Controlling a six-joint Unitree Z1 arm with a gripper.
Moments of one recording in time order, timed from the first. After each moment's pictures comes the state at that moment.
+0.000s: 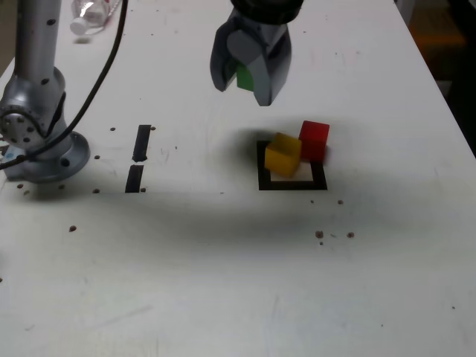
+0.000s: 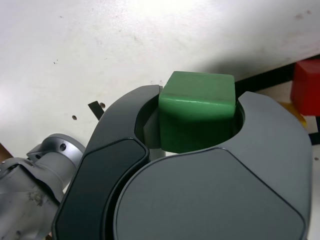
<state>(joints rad) 0.02 1.92 -1.54 1.42 0.15 0.44</state>
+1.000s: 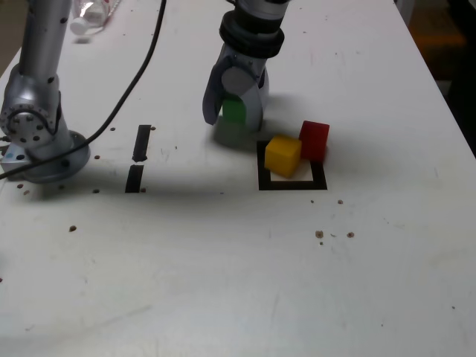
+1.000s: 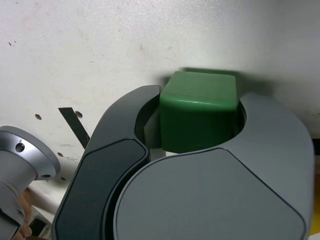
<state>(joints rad) 0.19 2.00 -1.33 1.19 0.02 0.40</state>
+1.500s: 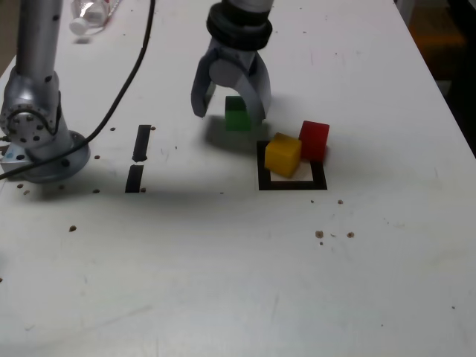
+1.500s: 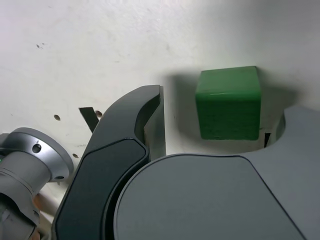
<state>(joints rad) 0.19 1.90 -1.26 1.18 0.08 0.39</state>
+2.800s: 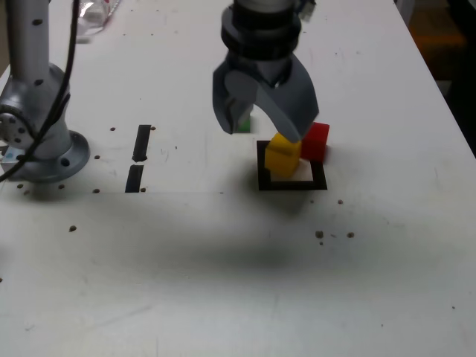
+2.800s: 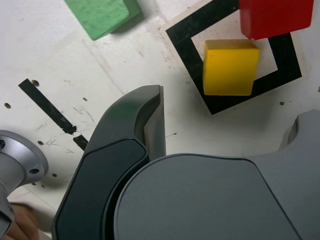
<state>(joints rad) -0.17 1.87 -1.42 1.23 0.05 0.36</state>
